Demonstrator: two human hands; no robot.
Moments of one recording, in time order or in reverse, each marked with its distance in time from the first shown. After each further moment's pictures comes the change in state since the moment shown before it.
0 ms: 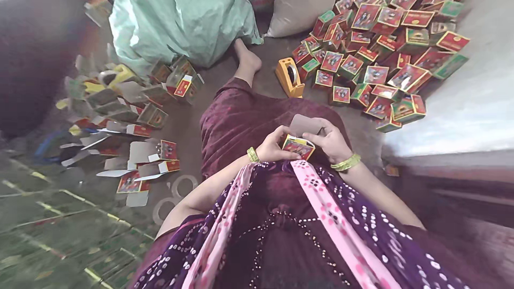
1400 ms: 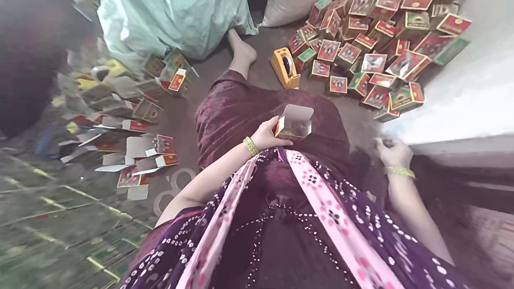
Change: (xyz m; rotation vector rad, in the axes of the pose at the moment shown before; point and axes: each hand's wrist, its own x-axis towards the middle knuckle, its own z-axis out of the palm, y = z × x) left_hand 0.010 -0.001 -0.003 0.326 0.023 -0.227; right_hand -0.089 0.064 -0.192 -0.961 0.661 0.433
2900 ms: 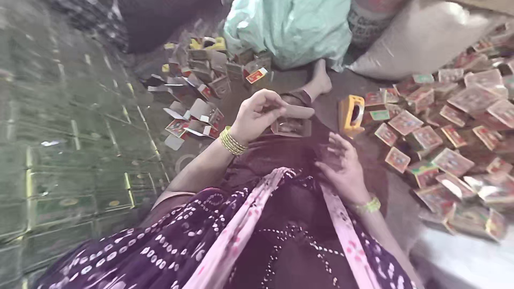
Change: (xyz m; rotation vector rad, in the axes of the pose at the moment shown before) left_hand -0.100 0.070 -0.154 0.055 0.734 0.546; right_hand -0.075 -0.273 0.083 0.675 -0.584 -1.155
